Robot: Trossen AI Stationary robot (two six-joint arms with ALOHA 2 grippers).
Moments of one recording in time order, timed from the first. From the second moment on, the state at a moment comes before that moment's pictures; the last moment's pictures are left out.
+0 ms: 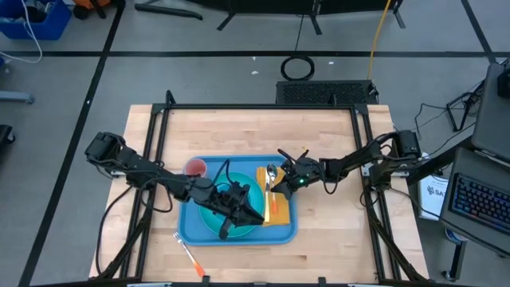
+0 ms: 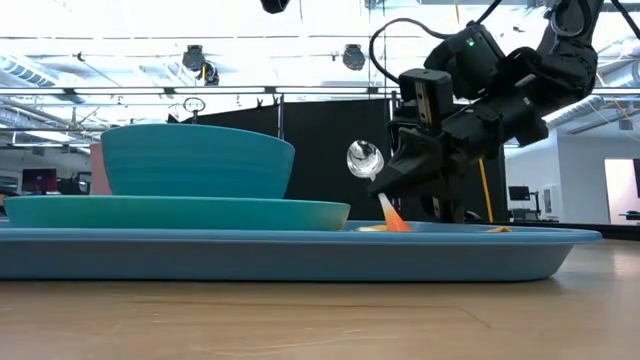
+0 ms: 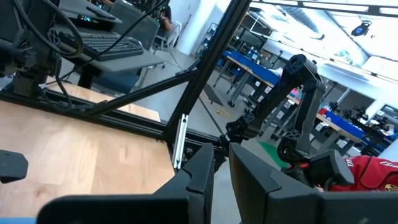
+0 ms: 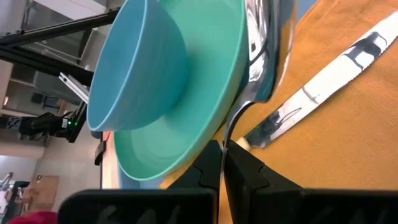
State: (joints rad) left arm -0.37 1.57 0.91 0.69 0.05 -0.51; right arm 0.00 1.69 0.52 0.69 -0.21 0.92
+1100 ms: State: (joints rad) left arm -0.37 1.57 0.91 0.69 0.05 -0.51; right arm 0.06 1.69 0.52 0.67 -0.13 0.92
